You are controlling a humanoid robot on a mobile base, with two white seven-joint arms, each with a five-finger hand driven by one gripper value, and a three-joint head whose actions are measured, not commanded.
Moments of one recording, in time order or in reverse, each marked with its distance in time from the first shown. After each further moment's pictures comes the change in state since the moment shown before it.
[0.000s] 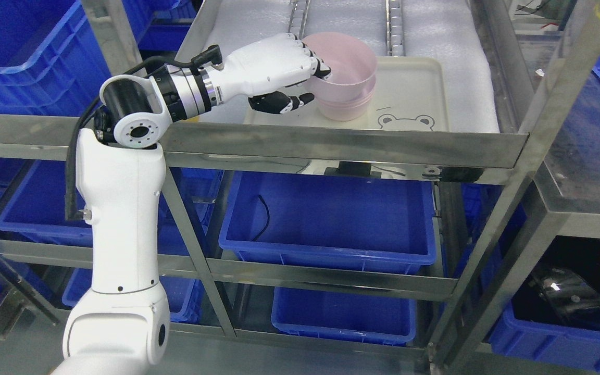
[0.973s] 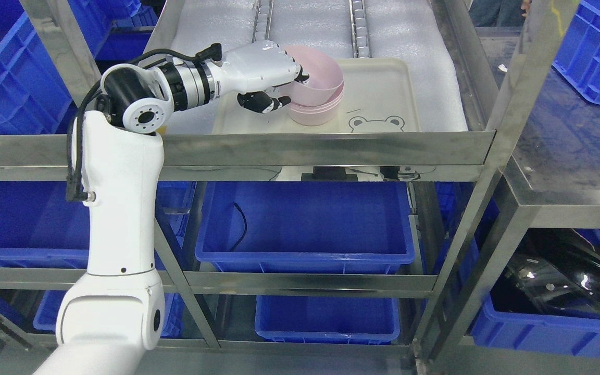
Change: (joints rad) left arm -0.058 0.007 -0.018 0.140 -0.172 0.000 0.005; right arm 0.000 0.000 0.000 0.000 0.000 0.000 0.000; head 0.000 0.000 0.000
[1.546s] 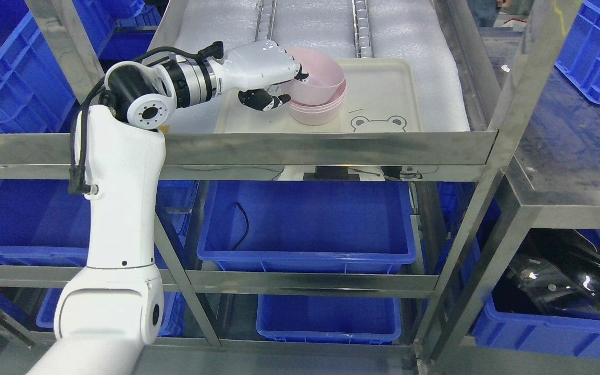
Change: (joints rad) left arm -0.033 -0.001 -0.009 0.070 -0.019 0.000 0.057; right arm 0.000 0.000 0.000 0.000 0.000 0.000 0.000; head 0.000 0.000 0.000
